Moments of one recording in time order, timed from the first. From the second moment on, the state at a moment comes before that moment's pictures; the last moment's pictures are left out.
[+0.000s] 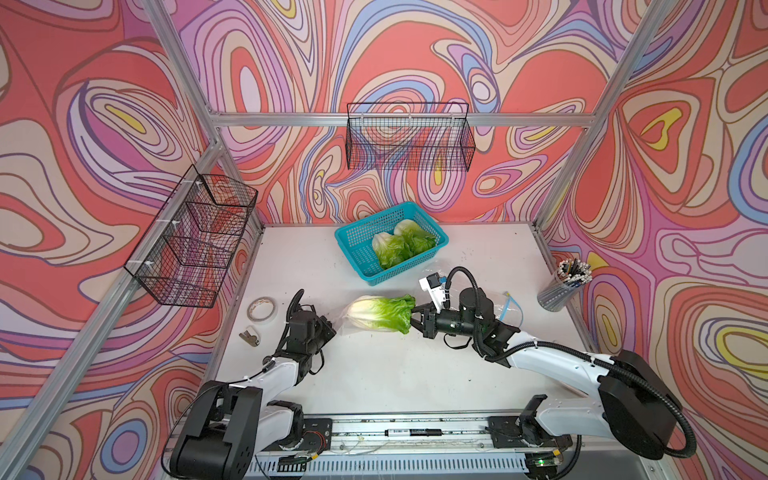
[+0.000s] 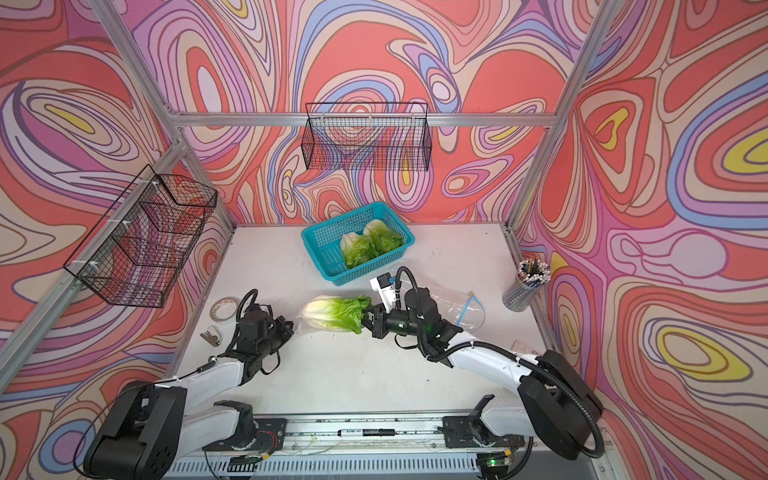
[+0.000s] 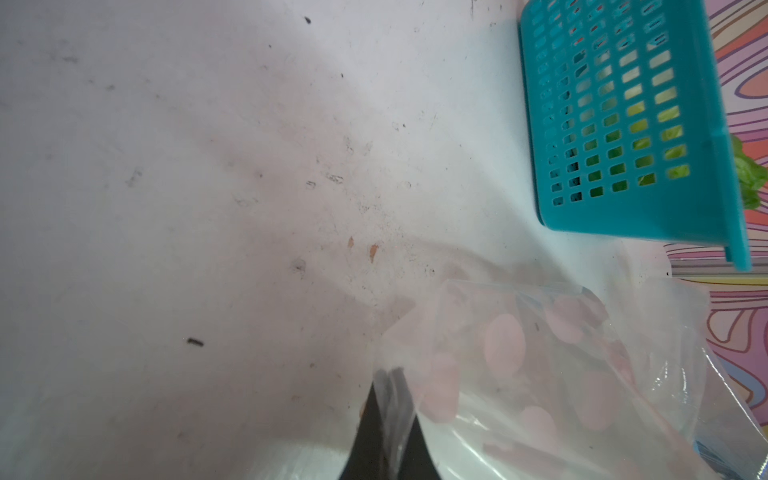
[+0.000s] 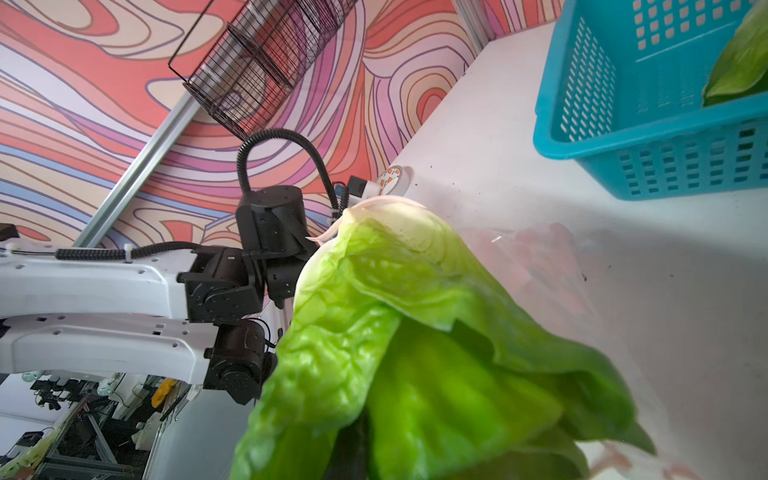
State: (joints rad) left arm -0.15 1.20 0.23 0.28 0.07 -0.88; right arm 0.70 1.28 0.62 0.47 -0.56 0.59
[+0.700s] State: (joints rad) left arm -0.15 1.13 0.23 0.23 0.01 -0.82; right arm 0.68 1.40 0.82 0.68 -0.37 0.65
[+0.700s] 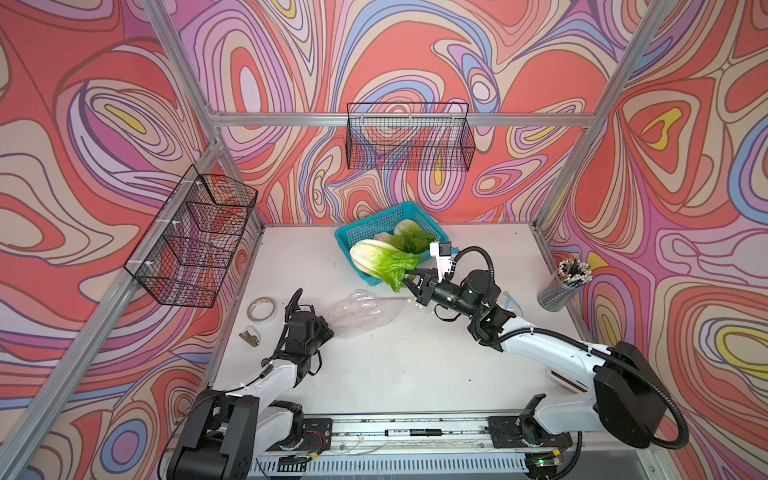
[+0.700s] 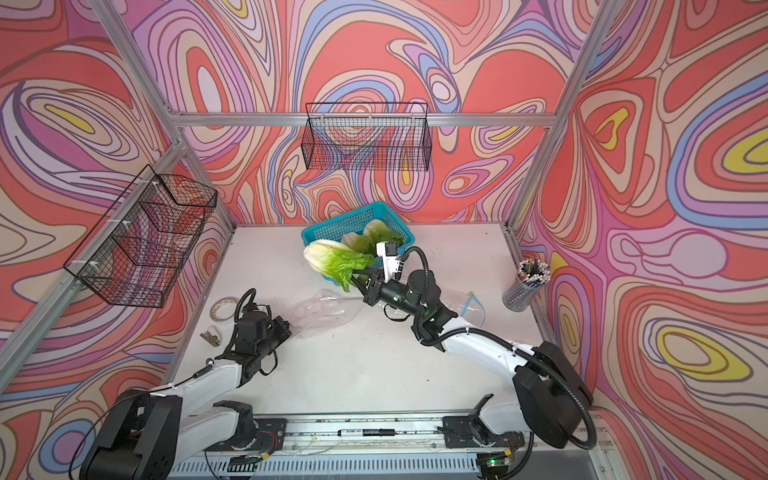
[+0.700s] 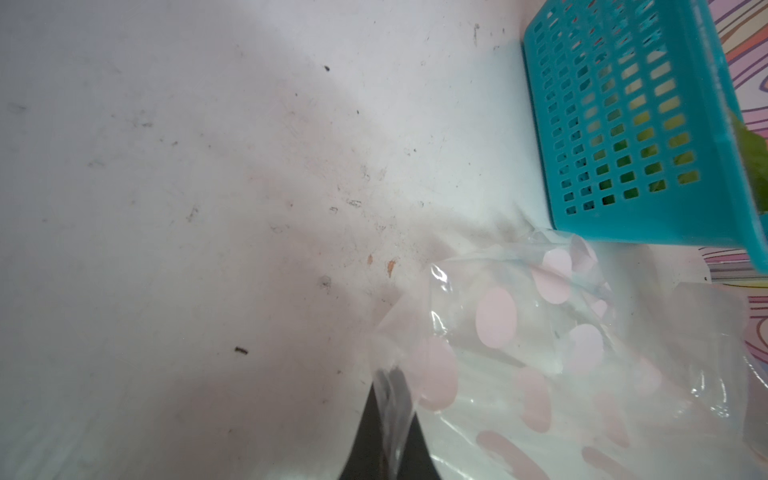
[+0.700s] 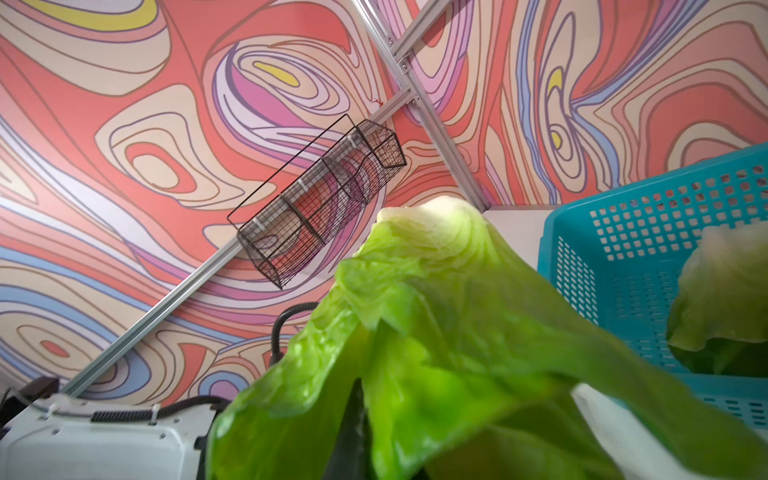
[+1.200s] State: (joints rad) left arm -0.15 1.00 0.23 0.18 0.00 -0.80; right arm 0.72 1.89 1.18 0.67 -0.06 0.76
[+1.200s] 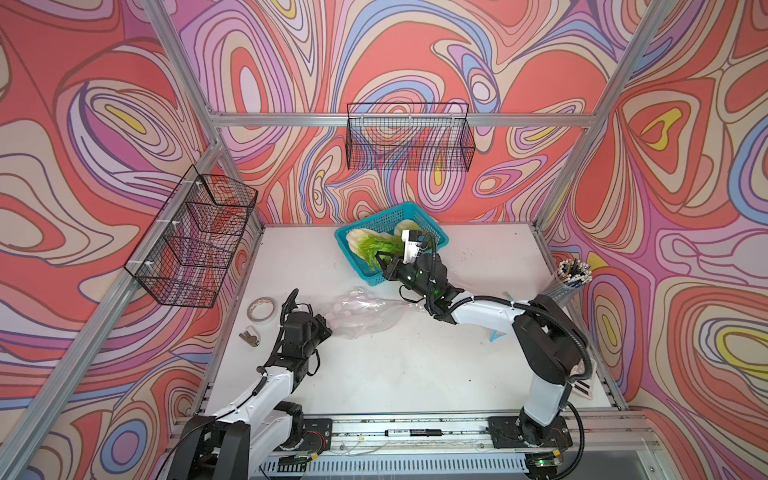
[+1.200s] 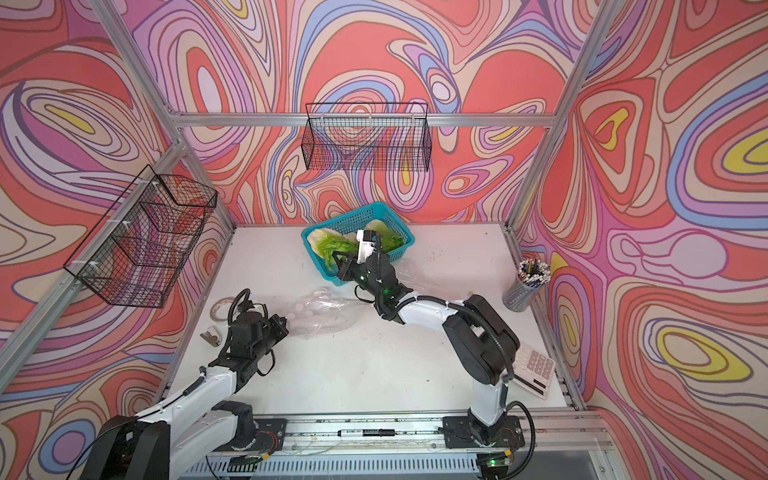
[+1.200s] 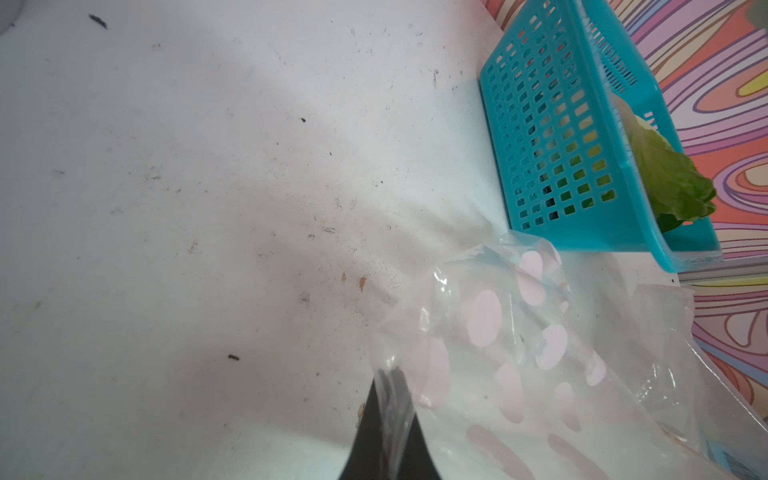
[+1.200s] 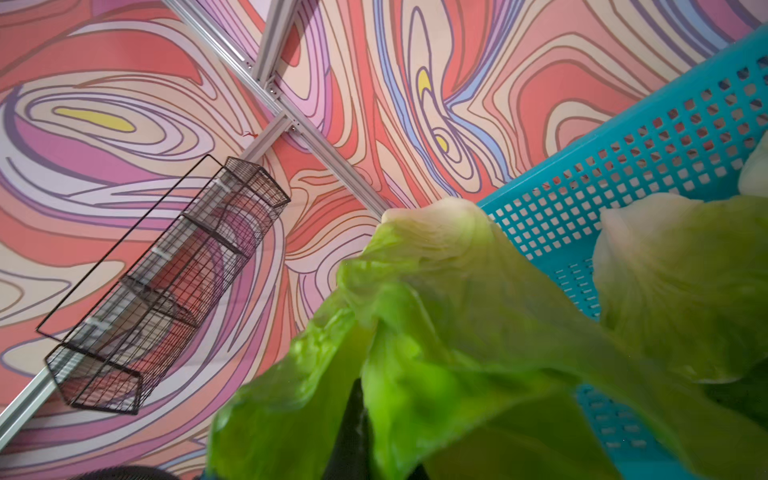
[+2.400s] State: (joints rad) left arm -0.15 0.94 0.22 0.15 -0.02 -0.77; right arm 0.73 2.28 1.62 0.41 0.13 0.95
